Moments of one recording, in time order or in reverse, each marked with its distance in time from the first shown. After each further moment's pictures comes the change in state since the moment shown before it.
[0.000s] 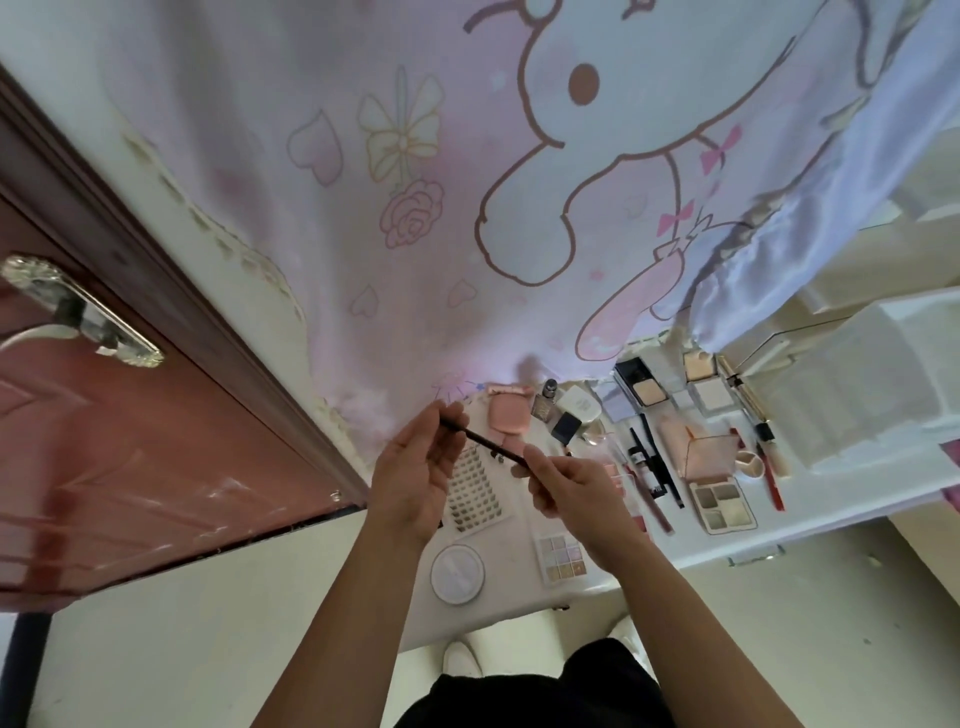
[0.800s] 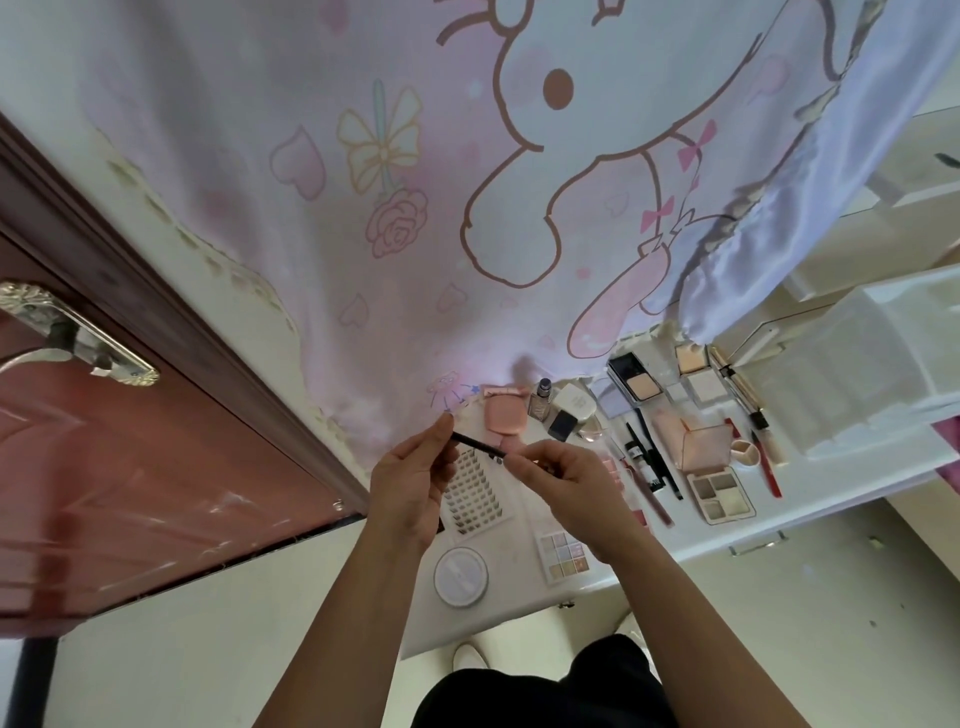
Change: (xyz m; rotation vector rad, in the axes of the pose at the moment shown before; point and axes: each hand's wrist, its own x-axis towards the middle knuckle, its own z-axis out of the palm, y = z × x) left_hand -0.010 0.005 0.007 0.221 0.122 -0.078; right_hand -0.014 -0.021 0.003 -0.182 -0.001 -0.172
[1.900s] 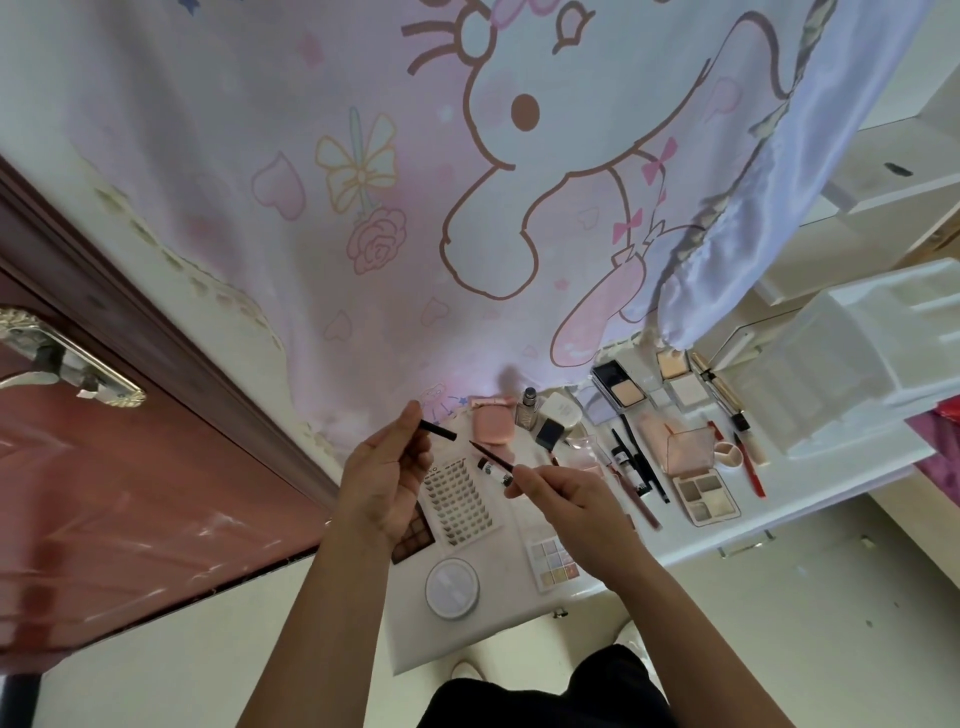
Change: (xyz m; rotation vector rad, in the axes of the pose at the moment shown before) left_hand -0.002 0.025 0.004 -0.042 -0.120 0.035; right_hand -0.030 -0.002 -0.014 -0.109 0.053 -0.104
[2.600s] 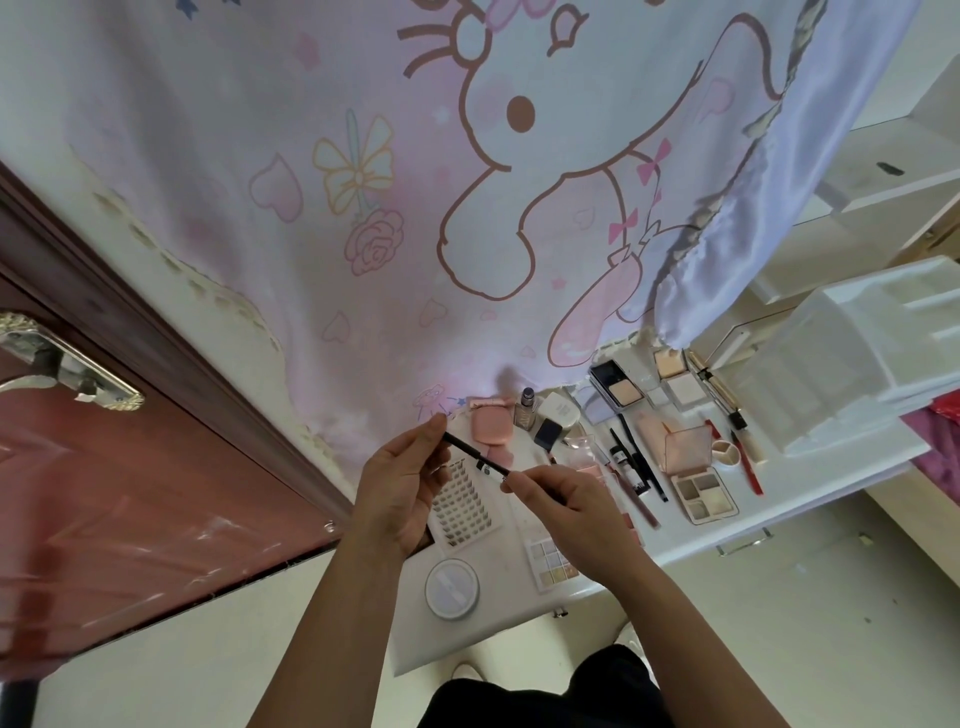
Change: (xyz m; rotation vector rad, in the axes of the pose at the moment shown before) left_hand -0.009 -0.014 0.008 0.083 -0.033 -0.020; right_hand -0.002 0.000 0.003 -0.060 -0.007 -0.007
